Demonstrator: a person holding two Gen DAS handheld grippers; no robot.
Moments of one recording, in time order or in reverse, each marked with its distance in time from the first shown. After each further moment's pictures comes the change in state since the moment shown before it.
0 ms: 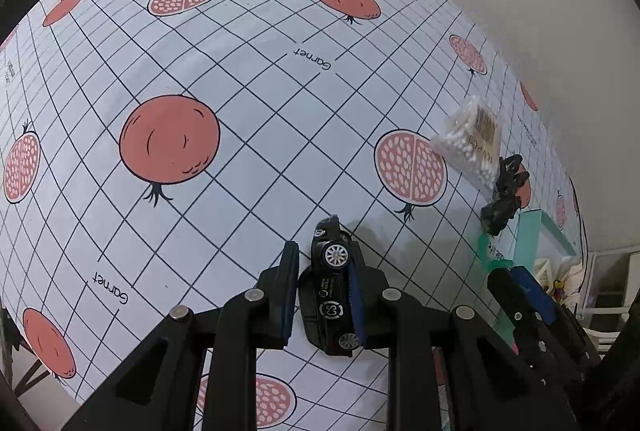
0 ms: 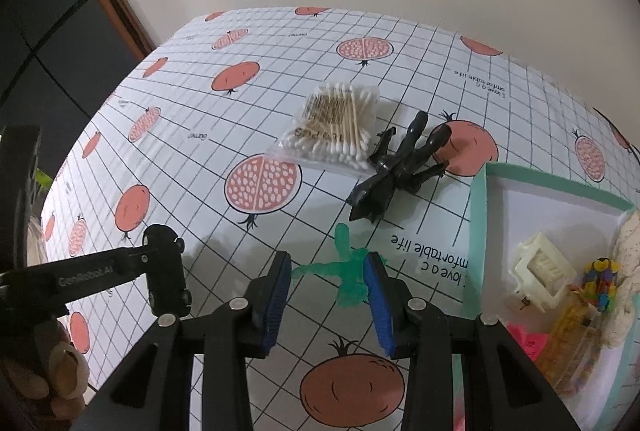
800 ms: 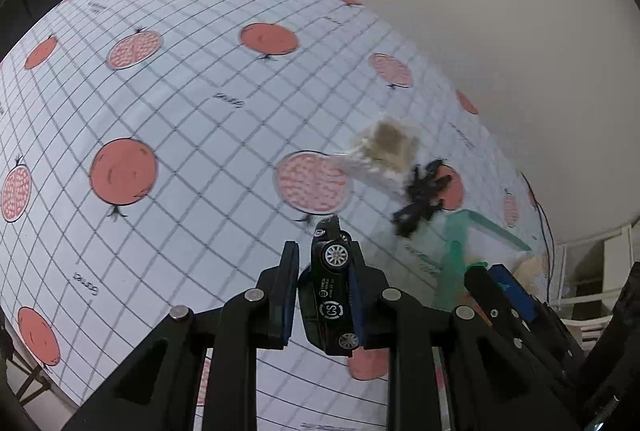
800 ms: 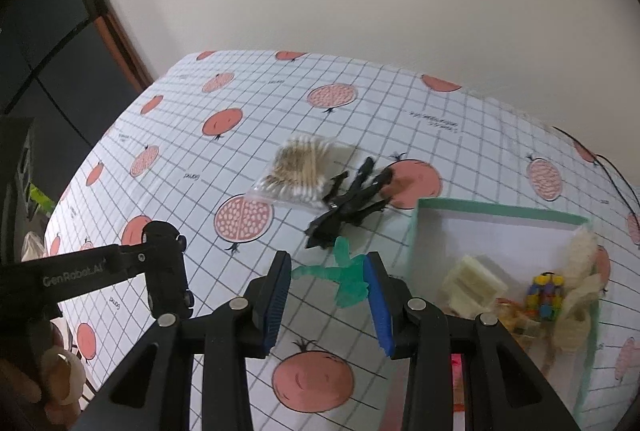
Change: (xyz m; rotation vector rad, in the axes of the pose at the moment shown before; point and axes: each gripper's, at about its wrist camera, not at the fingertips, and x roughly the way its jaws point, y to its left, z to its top) left arm -0.044 -0.062 -0.002 0.072 -0.069 -0.098; right arm -0.058 -0.031 0.007 0.033 -0.106 -0.041
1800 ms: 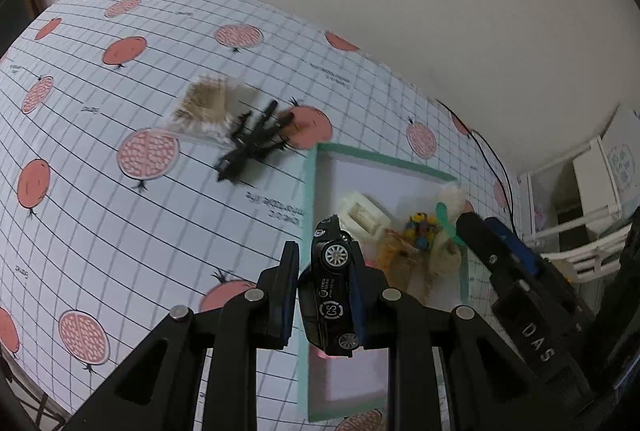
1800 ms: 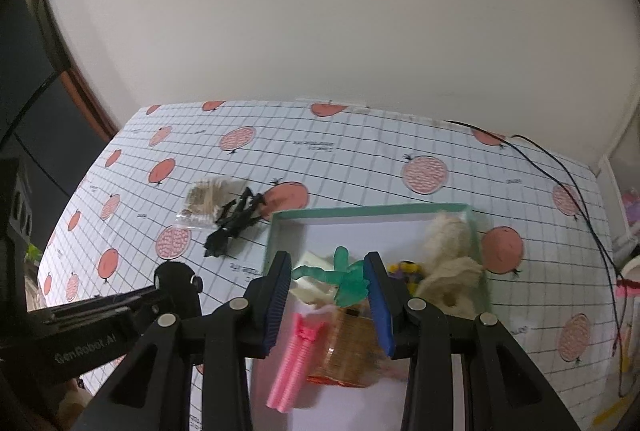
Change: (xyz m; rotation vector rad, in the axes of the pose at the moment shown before) left arm -0.004 -0.140 -0.062 0.222 0.066 -0.091; right arm -0.076 -0.116 -0.015 0.168 -0.093 -0.099
